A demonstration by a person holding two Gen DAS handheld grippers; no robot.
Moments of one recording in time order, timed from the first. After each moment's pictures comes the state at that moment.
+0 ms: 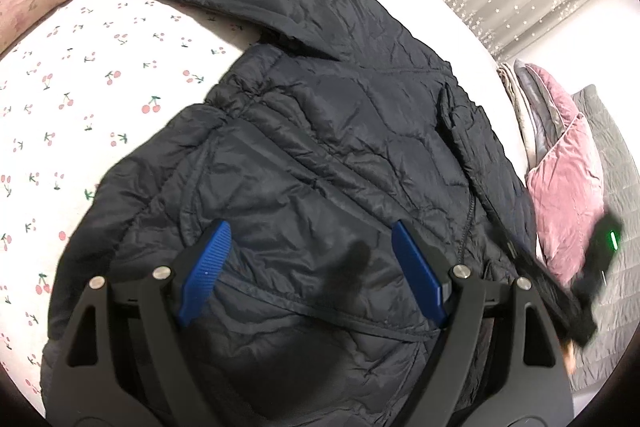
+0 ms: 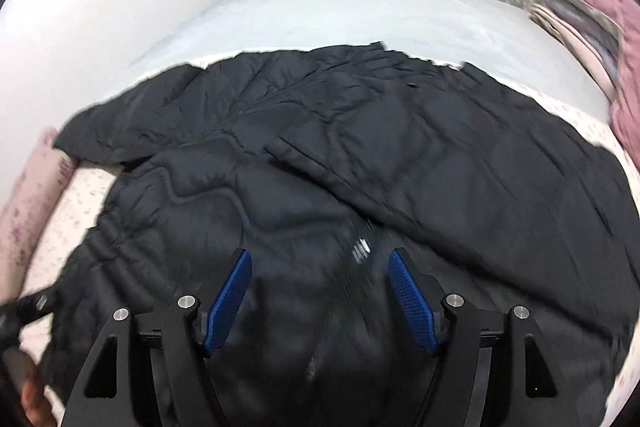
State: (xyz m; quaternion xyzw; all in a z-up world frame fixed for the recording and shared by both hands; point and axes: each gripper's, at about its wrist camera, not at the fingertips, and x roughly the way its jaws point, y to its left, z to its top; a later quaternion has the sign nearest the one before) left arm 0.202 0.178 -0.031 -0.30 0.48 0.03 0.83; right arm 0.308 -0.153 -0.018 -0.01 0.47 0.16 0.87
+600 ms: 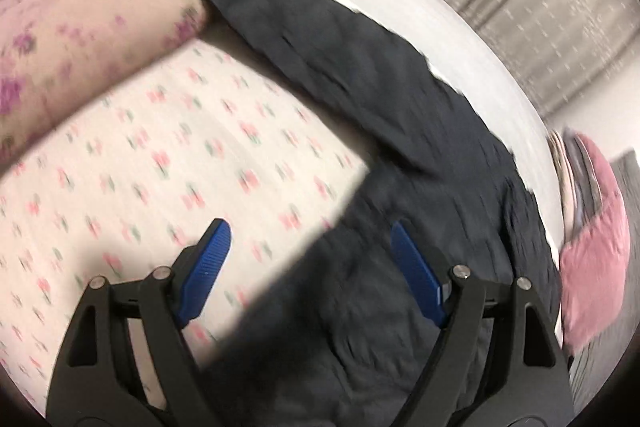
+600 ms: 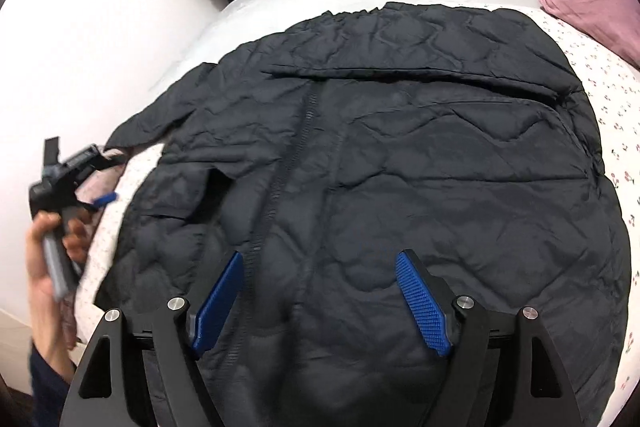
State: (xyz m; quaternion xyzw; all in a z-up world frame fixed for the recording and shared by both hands) left arm 0.213 0.289 -0.007 -0.31 0.44 0.16 0.83; right arm 0.187 -0.240 -0.028 0.10 0.48 0.17 0.85
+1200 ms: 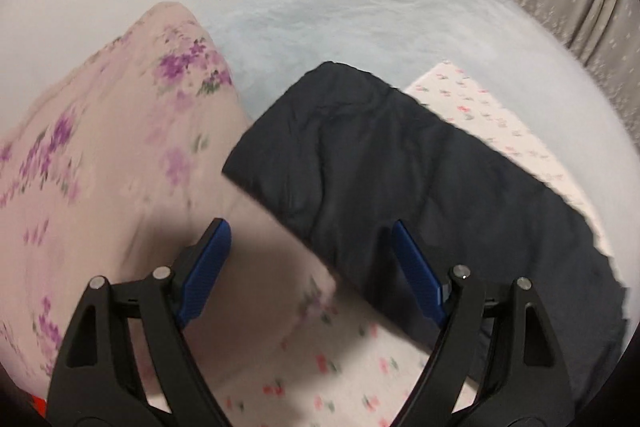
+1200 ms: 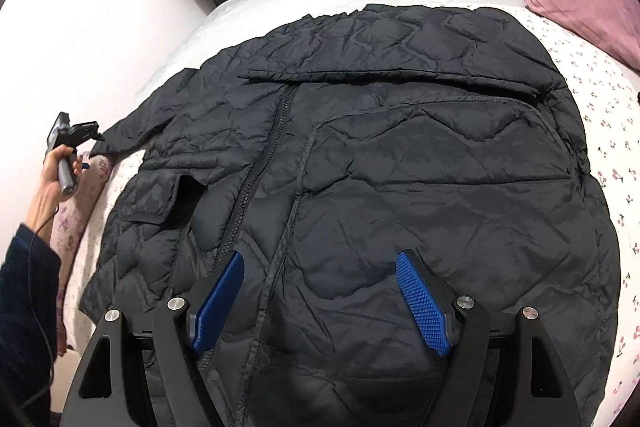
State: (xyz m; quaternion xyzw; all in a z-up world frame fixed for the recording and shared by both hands) left arm 0.339 0.445 -0.018 -0.20 0.44 0.36 0.80; right arm 0.183 -0.250 -0.036 0.09 0.48 0.14 0.86
